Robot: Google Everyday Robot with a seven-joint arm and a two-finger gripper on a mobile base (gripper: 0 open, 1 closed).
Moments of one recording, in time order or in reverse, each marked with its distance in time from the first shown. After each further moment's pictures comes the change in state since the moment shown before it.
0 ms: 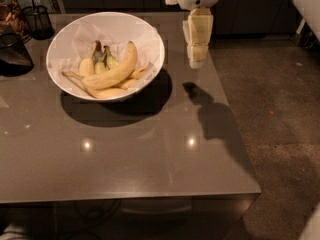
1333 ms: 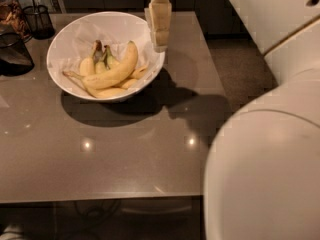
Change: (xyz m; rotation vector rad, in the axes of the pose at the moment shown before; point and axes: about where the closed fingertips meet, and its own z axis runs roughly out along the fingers) arm -0.069 -0.070 0.024 0.030 -0.096 -0.153
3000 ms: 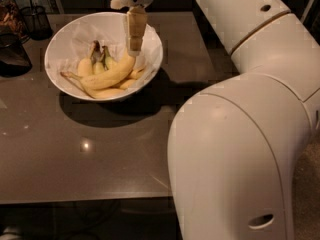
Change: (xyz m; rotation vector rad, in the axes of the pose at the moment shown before) arm -0.035 -0.032 0.044 -0.031 -0.144 0.055
